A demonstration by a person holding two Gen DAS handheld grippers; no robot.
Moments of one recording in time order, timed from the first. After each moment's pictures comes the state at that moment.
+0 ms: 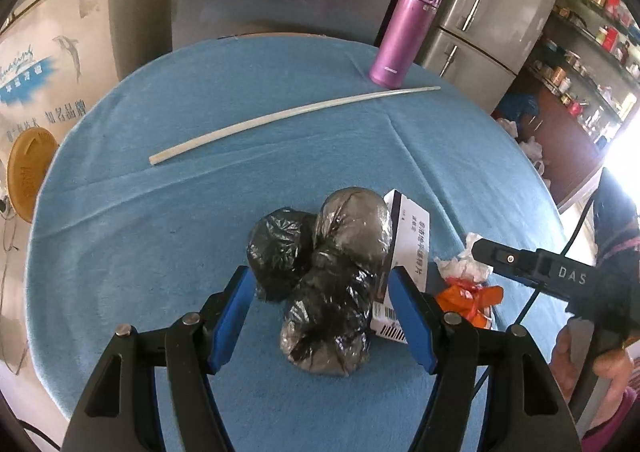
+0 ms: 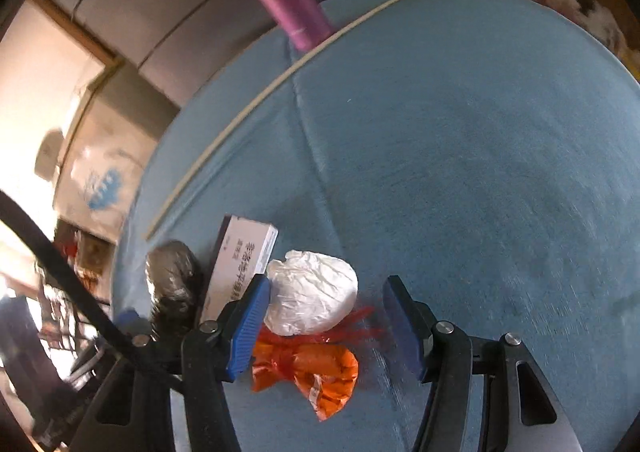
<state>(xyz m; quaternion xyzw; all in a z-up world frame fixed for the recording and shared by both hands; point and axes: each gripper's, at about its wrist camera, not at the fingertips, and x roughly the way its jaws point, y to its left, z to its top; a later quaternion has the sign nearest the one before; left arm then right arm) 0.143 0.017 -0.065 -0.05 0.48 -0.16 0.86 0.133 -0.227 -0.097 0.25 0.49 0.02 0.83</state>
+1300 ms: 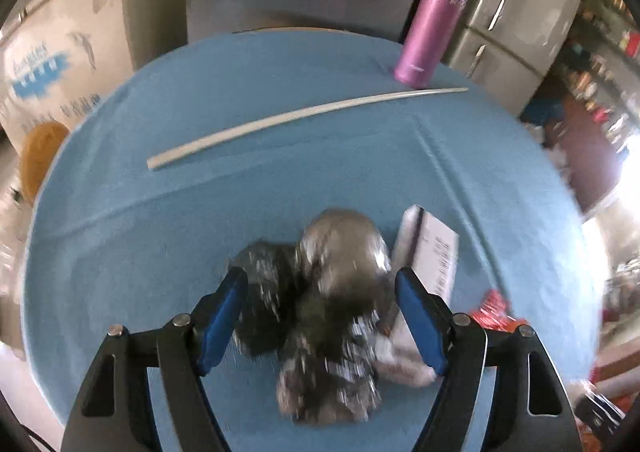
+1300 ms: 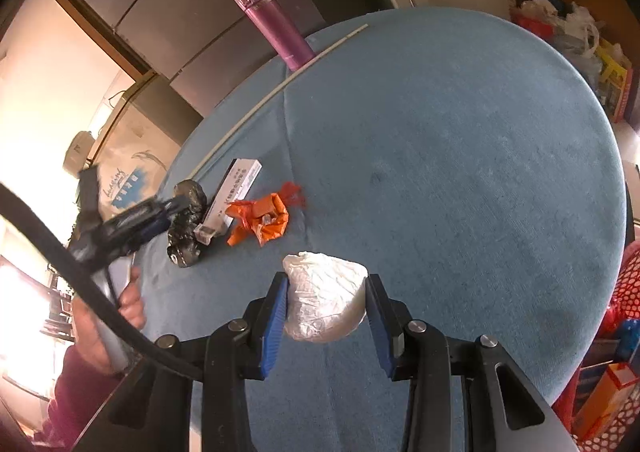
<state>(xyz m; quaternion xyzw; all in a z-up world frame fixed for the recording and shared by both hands) 0.170 -0.002 -0.077 -0.03 0.48 -0.10 0.87 -0.027 -0.283 -0.075 0.26 0.44 0.04 0.86</state>
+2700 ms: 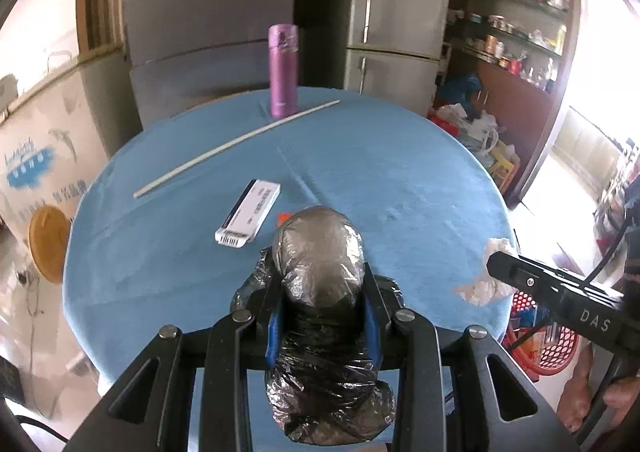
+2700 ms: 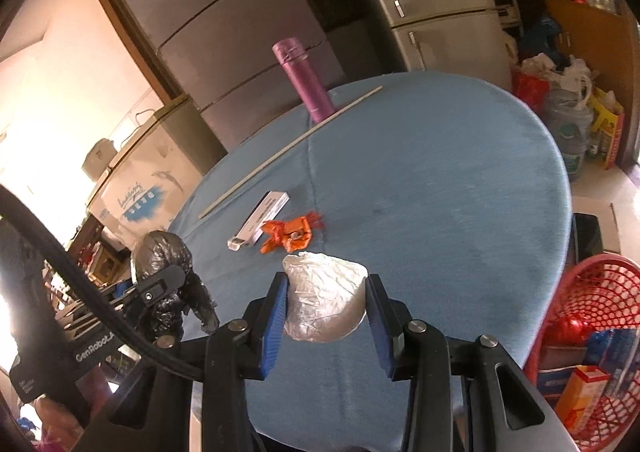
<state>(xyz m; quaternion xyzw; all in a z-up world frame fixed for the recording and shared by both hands) -0.048 -0.086 0.012 0.06 0.37 -0.21 0.90 -0.108 -0.288 -0.017 0.22 0.35 0.03 0.91</state>
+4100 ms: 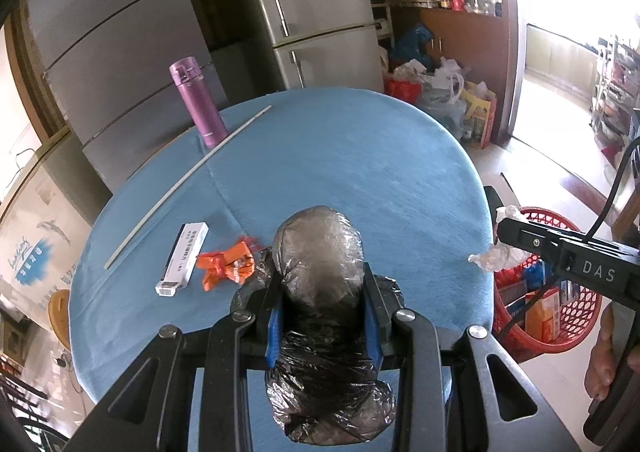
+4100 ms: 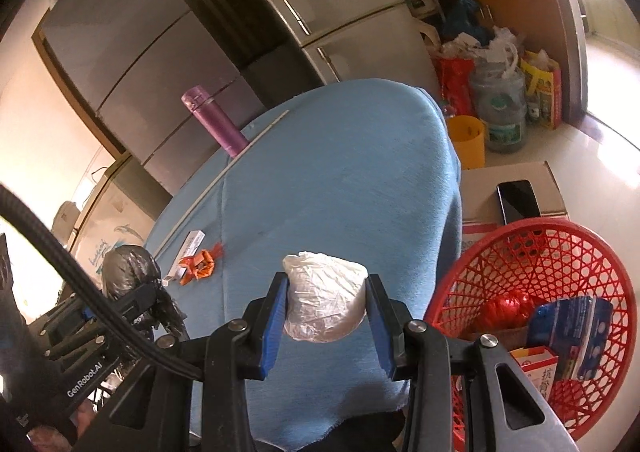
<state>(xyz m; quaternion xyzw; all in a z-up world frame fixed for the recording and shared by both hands) -0.071 -0.207 -0.001 0.21 0.35 -0.24 0.88 -0.155 -0.401 -0.053 0.30 0.34 -0.06 0.89</state>
